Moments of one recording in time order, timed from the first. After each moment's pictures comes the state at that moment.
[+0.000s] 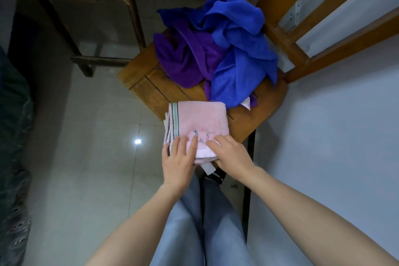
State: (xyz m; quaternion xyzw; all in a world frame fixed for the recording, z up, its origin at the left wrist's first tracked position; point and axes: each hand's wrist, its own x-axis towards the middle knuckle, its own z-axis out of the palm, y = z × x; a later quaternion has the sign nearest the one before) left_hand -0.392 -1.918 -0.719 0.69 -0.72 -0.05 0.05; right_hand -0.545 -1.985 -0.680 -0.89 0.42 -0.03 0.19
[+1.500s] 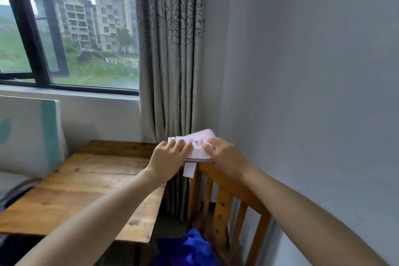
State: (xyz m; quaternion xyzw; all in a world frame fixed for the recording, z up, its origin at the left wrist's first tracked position) left_hand -0.358 -2.164 -0.148 0.41 -0.72 0.49 0.28; right_hand -0.562 -2.191 -0.127 -0.87 0.27 -0.27 -0.30
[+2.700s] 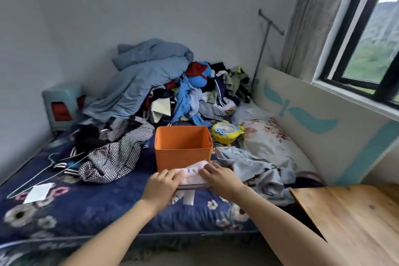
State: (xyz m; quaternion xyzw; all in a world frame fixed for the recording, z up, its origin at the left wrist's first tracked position) left_hand 0.056 -1.567 -0.244 0.87 -0.27 0.40 0.02; right_hand 0.069 -1.783 -0.211 -0.90 -0.39 -0.19 -0.04
